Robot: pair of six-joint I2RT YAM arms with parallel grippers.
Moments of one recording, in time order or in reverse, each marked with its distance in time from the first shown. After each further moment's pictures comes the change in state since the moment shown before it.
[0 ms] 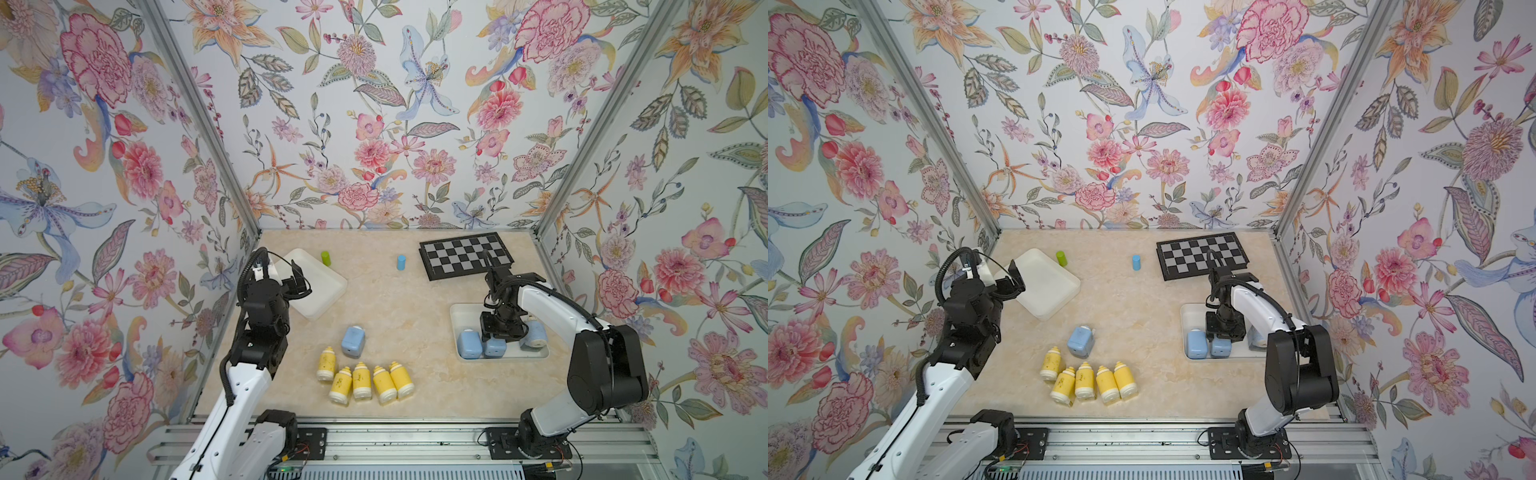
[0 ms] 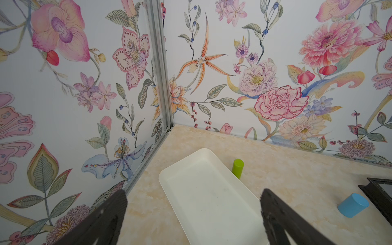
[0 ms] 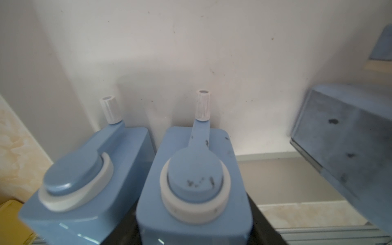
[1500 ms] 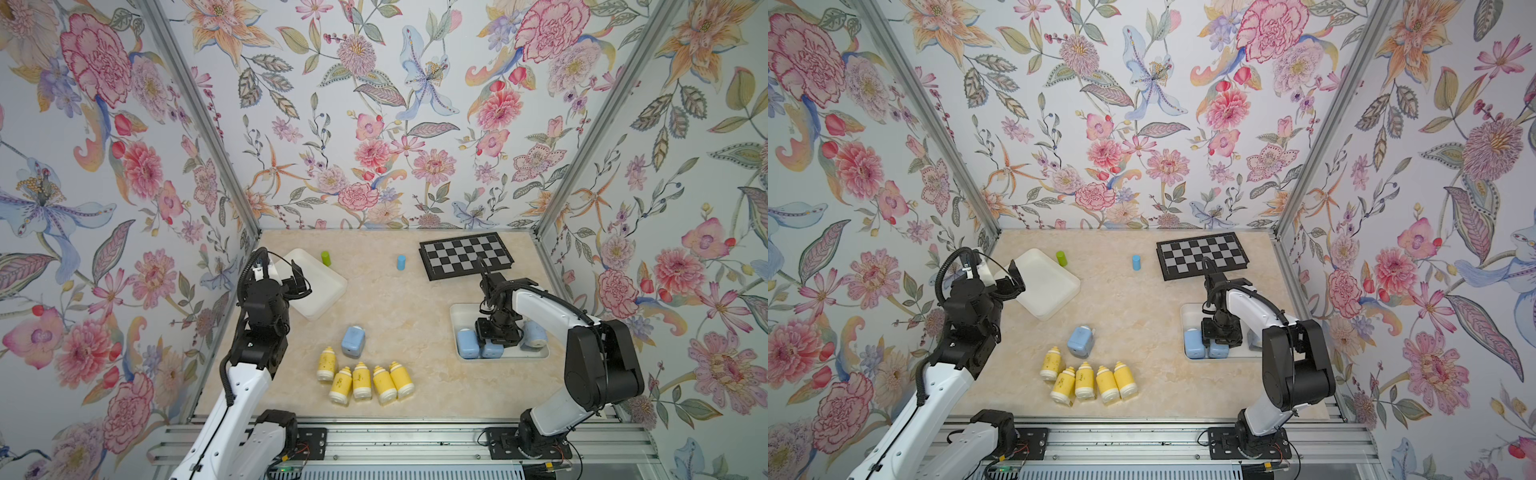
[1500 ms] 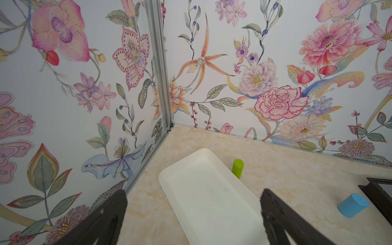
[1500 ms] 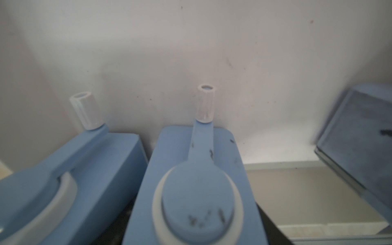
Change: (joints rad) left arm 0.000 0.000 0.000 0.000 0.000 0.000; right arm 0.028 0.028 -0.055 0.050 -0.005 0.001
